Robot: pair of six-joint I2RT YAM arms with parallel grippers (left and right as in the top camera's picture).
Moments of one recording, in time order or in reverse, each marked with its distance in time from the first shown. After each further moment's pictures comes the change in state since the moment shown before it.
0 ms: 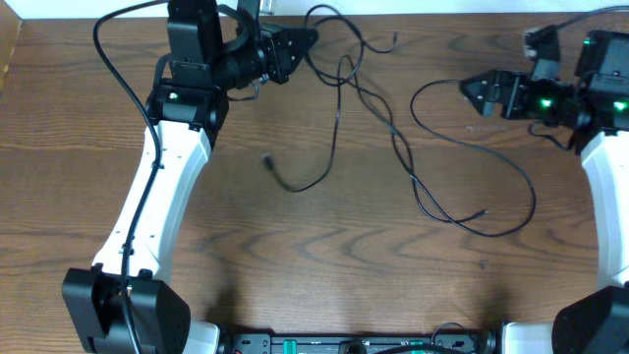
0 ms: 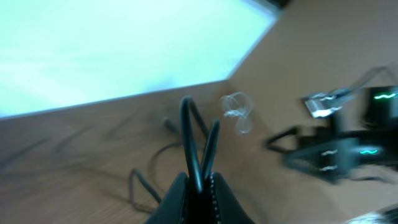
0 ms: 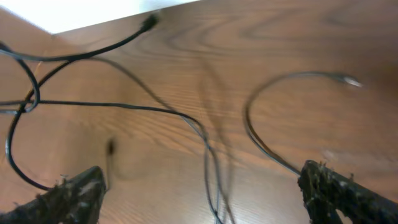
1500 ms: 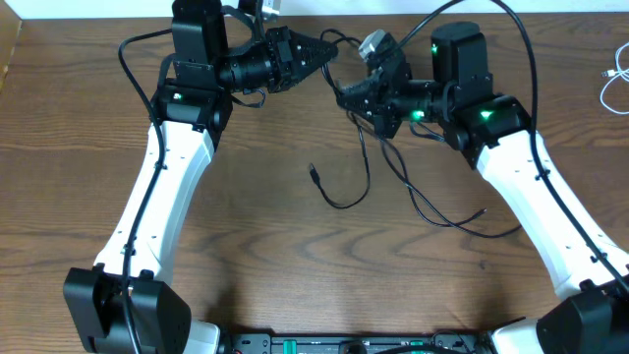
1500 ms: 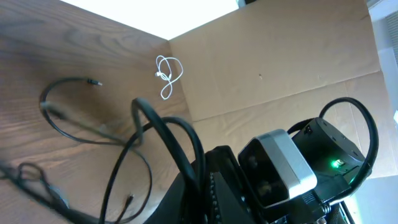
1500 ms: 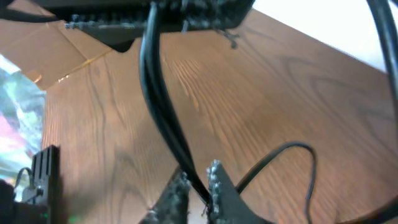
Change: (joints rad) left arm -0.016 -0.001 0.000 -0.037 0.210 -0.514; right arm 0.494 0.048 0.000 0.306 -0.125 -0.150
